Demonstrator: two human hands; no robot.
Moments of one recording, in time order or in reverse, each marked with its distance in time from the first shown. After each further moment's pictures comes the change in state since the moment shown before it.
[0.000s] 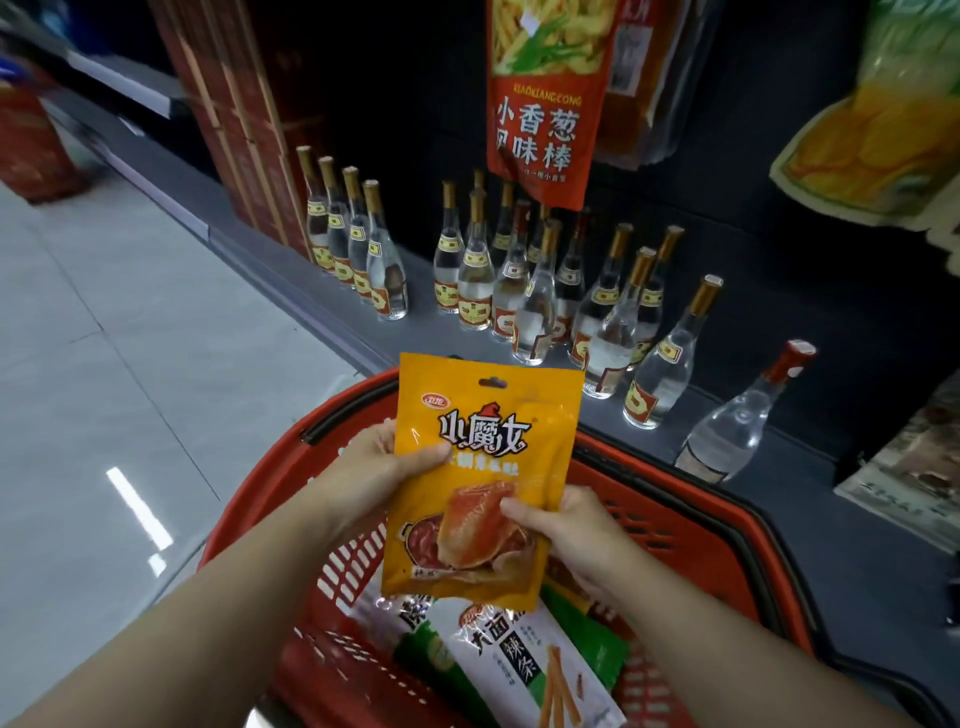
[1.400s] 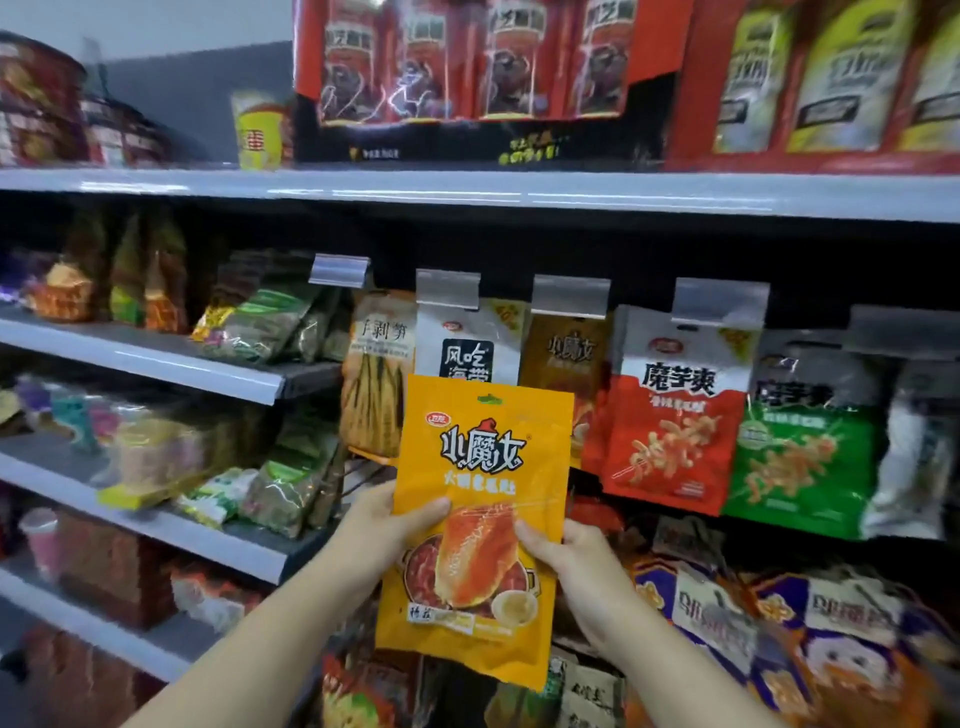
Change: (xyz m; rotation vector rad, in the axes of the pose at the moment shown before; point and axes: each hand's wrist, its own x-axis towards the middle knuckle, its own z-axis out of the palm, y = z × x) left_hand -0.262 0.753 0.238 0.174 -0.186 0.581; right_hand -0.427 -0.766 -0.026 -0.049 0.462 -0.539
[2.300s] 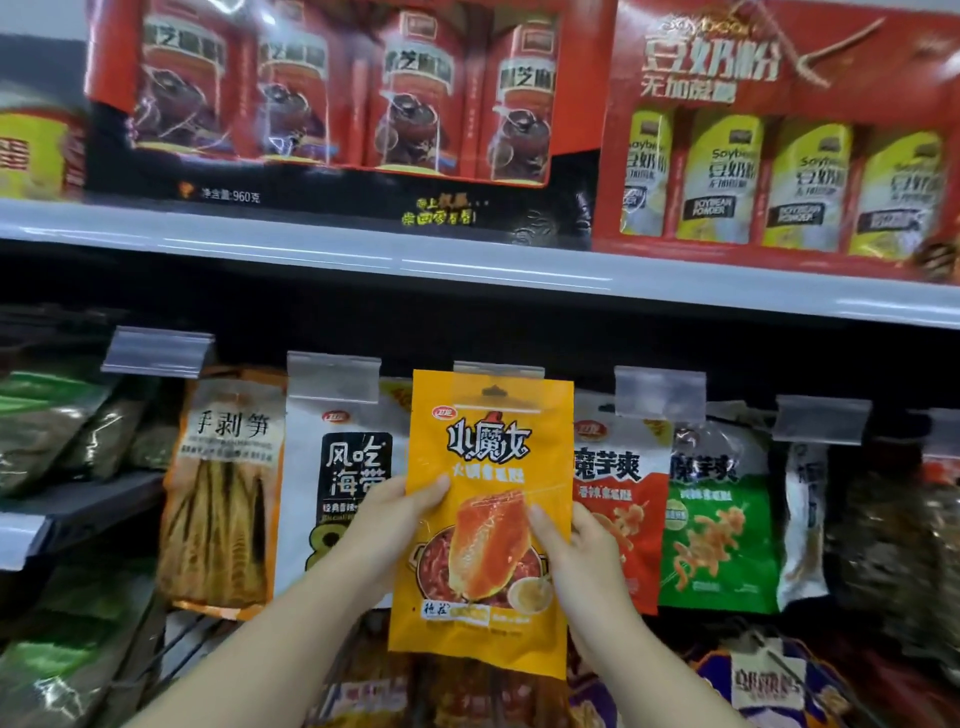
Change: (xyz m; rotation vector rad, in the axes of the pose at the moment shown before) left_hand 0.163 0.055 0.068 -0.215 -0.303 -0.045; right_hand 0.094 -0.053 -0.055 -0.069 0.539 -0.315
